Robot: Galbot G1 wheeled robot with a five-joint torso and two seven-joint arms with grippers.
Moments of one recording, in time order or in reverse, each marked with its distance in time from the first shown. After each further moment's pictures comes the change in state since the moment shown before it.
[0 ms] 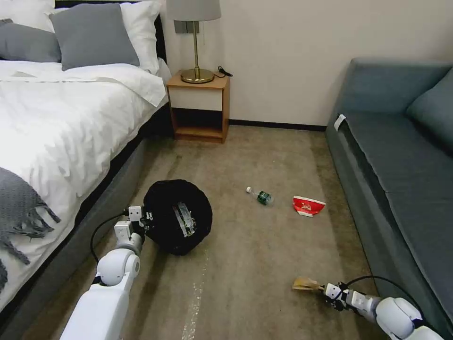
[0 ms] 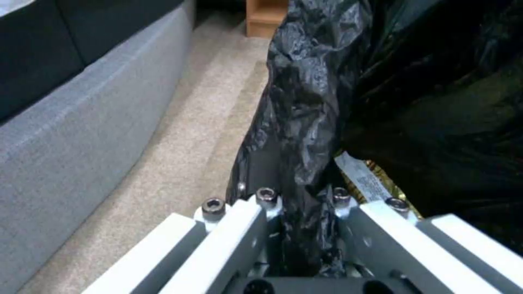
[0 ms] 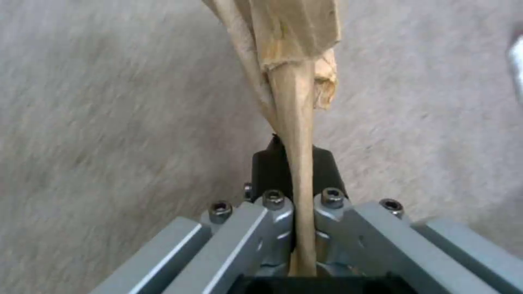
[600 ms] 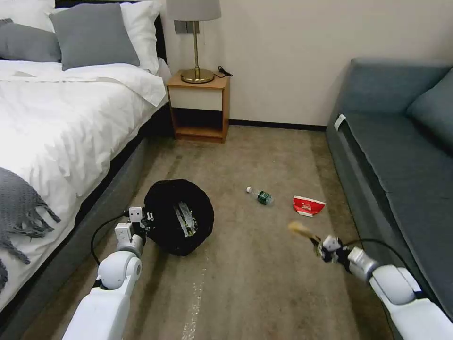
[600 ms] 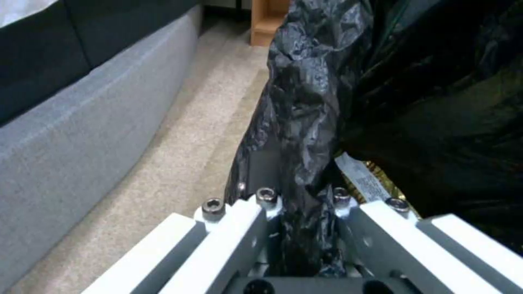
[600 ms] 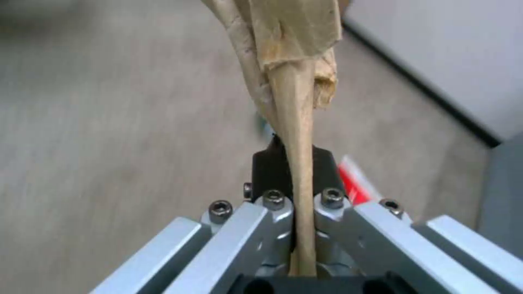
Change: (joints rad) left arm 0.020 -0.024 0.011 -0.038 -0.019 -0.016 -0.052; right arm 0.114 -0.004 0.010 0.218 0.463 -0.074 0.171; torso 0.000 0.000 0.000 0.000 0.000
